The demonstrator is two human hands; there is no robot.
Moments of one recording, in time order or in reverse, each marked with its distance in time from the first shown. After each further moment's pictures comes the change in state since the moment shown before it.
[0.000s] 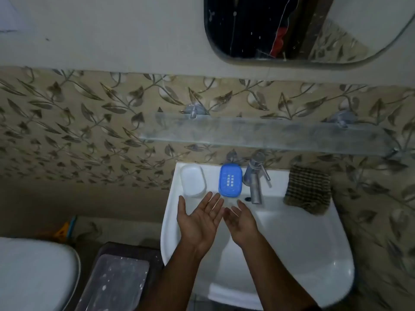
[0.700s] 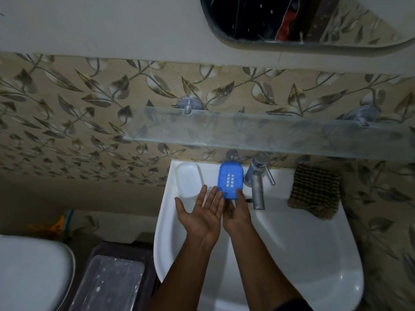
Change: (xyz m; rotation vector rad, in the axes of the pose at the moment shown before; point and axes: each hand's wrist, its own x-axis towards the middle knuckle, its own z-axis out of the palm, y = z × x) left_hand 0.060 -0.011 -0.001 -0.129 0.155 0.103; right_hand 0.051 -0.003 0.029 0.288 -0.052 -0.035
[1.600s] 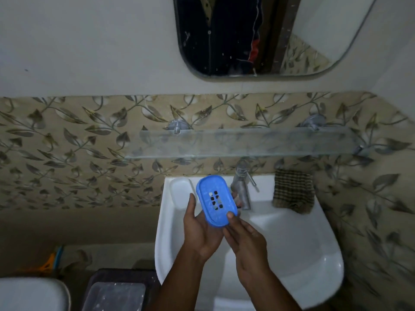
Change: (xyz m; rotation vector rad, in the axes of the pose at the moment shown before) left_hand -0.058 0.011 0.020 0.294 -0.392 -0.206; right_hand -0.177 -0.015 -0.019 -0.326 -0.097 -0.294
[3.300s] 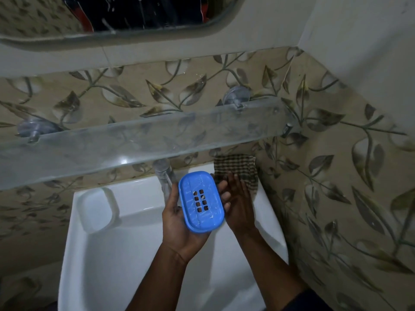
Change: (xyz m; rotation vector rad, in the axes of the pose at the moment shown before) left_hand 0.102 -0.105 0.076 0.037 -0.100 -0.216; right_hand 0.233 -0.064 -0.170 -1.473 0.194 -1.119
